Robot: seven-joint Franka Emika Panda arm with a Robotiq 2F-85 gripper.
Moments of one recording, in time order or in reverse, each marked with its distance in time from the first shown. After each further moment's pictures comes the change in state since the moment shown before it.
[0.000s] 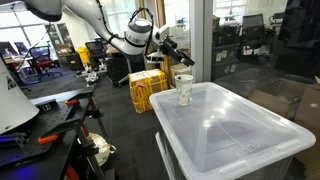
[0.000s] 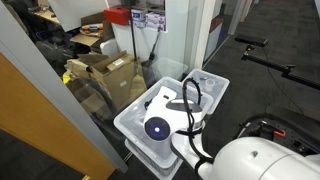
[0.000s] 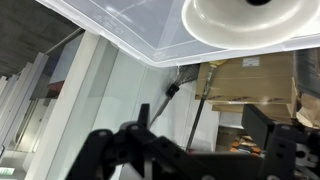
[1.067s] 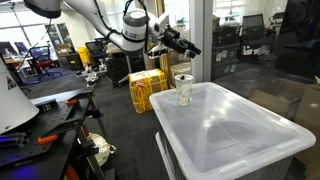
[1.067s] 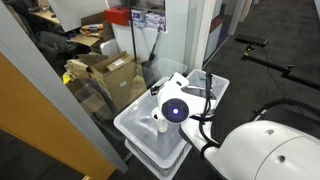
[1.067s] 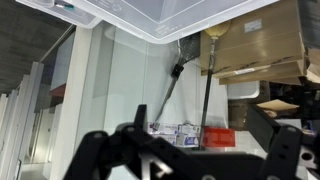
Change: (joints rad) arm 0.013 -0.029 -0.069 -0.145 0.078 0.185 0.034
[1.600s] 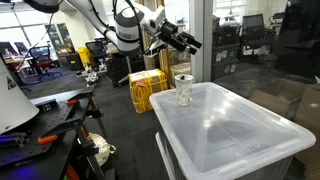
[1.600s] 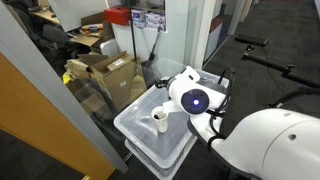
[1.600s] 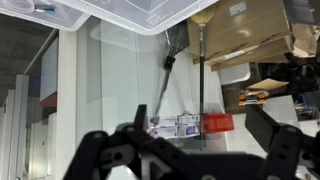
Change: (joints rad) arm -0.001 -0.063 -0.002 -0.126 0.097 0.201 -0.035
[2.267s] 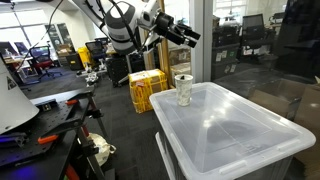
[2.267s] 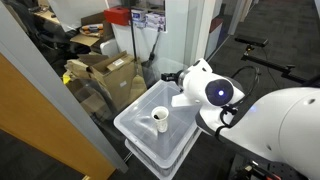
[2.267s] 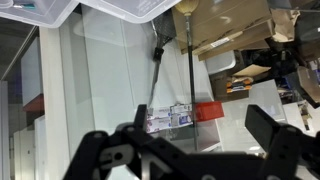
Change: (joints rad) arm -0.025 -0.134 0.021 -0.126 0.116 0.217 -0.164
